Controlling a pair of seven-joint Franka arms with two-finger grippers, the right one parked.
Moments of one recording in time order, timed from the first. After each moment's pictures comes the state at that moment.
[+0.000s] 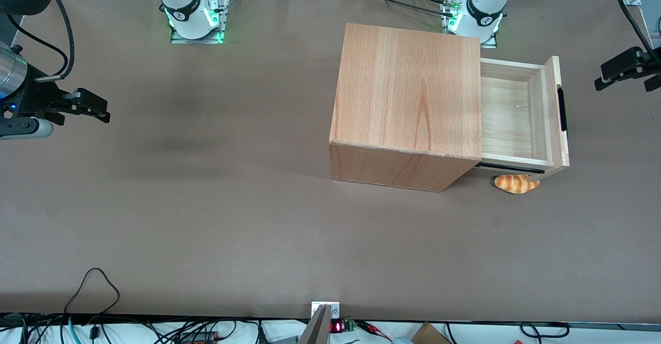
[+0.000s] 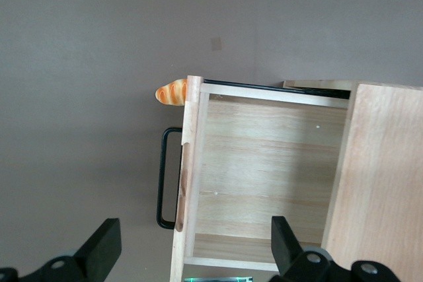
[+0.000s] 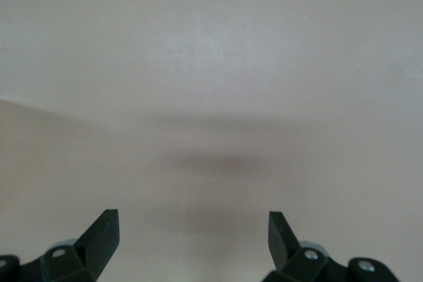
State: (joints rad) arm -0.01 0.06 0.06 -1.35 -0.03 1.37 0.04
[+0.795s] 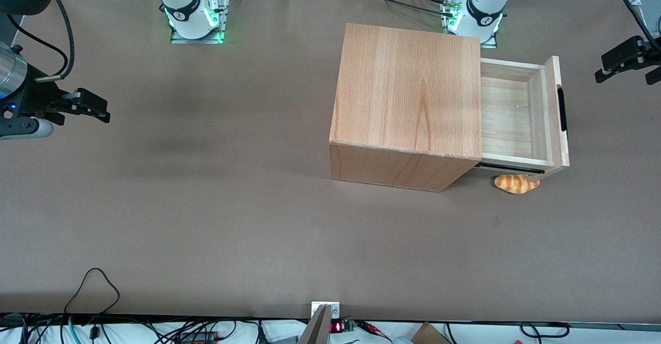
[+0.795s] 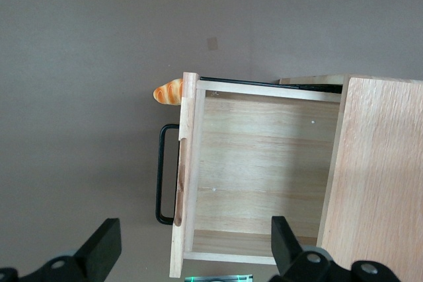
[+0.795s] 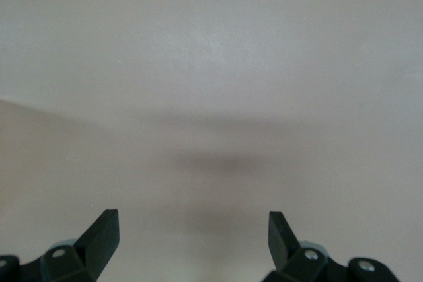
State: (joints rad) arm -0.01 0.05 0.06 -1.36 -0.03 1.36 0.05
